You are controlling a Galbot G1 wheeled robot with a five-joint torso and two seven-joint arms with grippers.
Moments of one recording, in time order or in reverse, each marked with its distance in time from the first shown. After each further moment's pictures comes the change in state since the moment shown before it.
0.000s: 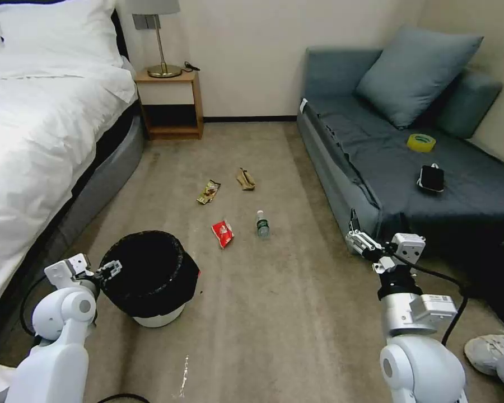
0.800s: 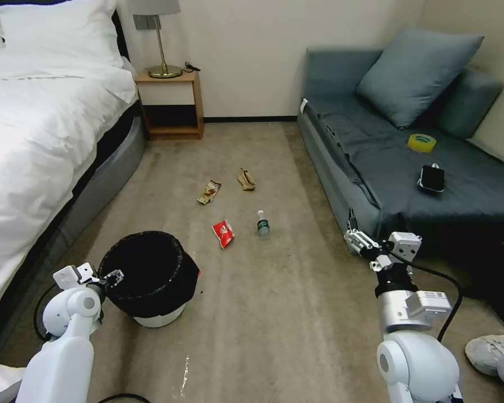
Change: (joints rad) left arm -0.017 -0.009 0.001 0.063 -0.078 0.012 -0.025; right arm 0.017 0.005 -0.004 -0.023 -0.002 0.003 0.000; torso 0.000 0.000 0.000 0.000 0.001
